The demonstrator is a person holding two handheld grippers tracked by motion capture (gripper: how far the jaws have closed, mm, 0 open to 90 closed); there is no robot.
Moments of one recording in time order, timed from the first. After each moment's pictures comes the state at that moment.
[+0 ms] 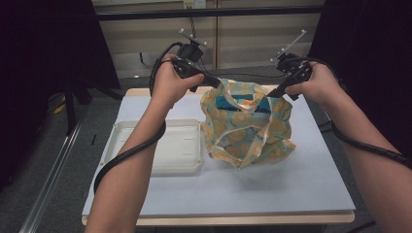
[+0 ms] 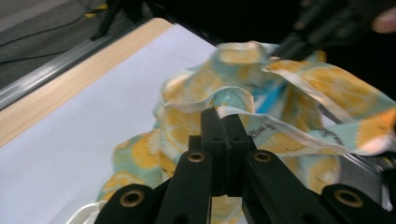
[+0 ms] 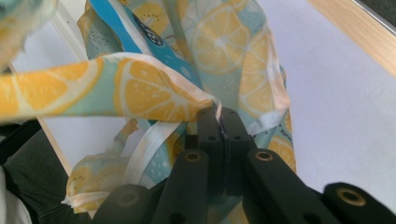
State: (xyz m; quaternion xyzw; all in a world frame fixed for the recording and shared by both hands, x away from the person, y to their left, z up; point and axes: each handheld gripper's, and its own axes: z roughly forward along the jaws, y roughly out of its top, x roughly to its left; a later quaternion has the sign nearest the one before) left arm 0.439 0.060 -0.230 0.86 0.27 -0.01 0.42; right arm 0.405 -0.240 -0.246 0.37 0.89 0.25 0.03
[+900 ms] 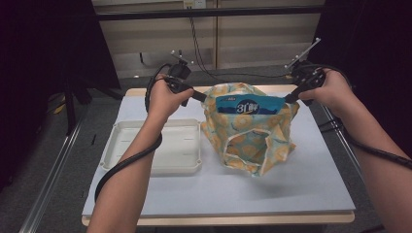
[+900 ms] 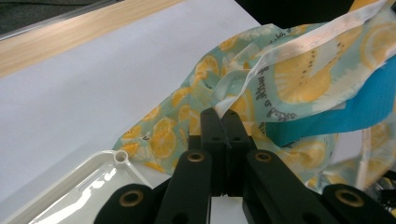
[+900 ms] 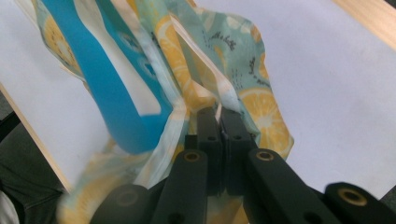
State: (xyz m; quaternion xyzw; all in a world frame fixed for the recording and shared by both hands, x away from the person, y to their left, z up) left arm 0.450 0.088 -0.287 0.85 0.35 -0.03 0.38; right arm 0.400 -0.277 -0.265 0.40 0.89 0.23 0.03
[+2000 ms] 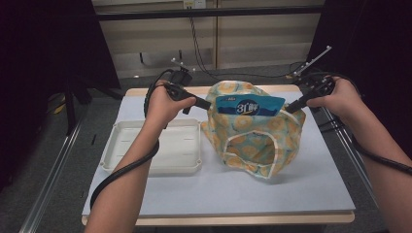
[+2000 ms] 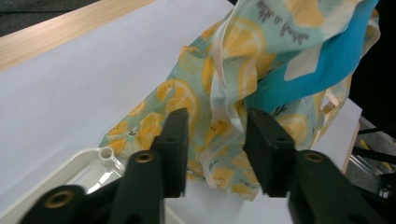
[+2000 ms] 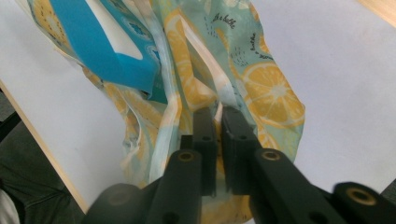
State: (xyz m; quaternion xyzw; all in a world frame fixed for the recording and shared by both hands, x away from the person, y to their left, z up) left arm 0.431 0.085 -0.294 0.86 0.32 -0.03 0.39; right arm 0.386 -0.297 -0.277 0.41 0.88 0.24 0.02
